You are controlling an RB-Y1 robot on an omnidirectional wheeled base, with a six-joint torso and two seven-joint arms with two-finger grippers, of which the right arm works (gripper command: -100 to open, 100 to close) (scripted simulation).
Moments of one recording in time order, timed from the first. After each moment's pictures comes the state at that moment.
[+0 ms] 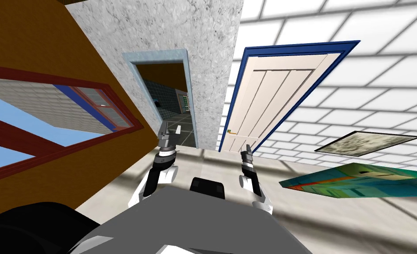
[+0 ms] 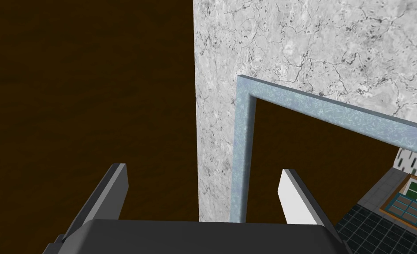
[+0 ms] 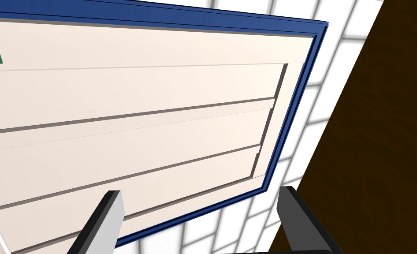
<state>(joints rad) 0.20 -0.12 -0.08 -1.52 -0.12 -0.69 0.02</state>
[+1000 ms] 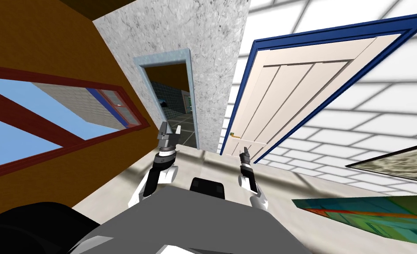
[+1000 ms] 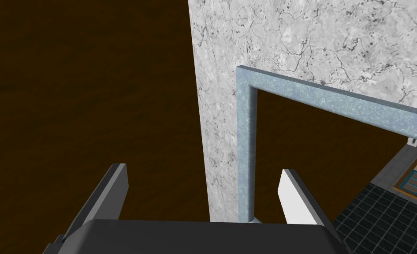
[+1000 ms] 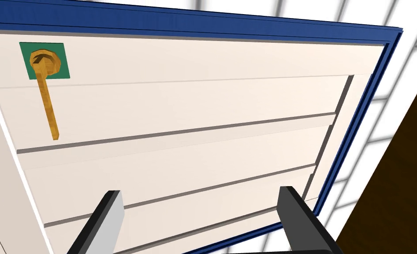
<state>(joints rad) 0.09 -0.13 -0.12 -1.23 -0.13 -0.74 0.01</state>
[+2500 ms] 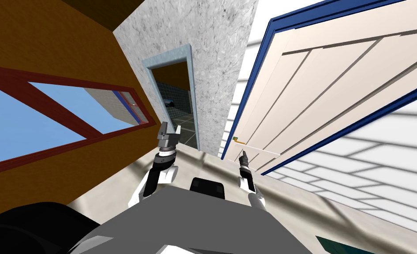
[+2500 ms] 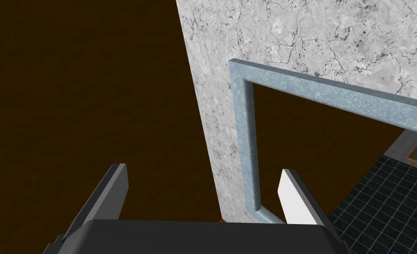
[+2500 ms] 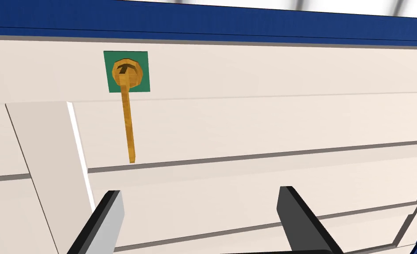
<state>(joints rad) -0.05 -0.15 -0.18 -0.86 -0.13 -0.79 -0.01</state>
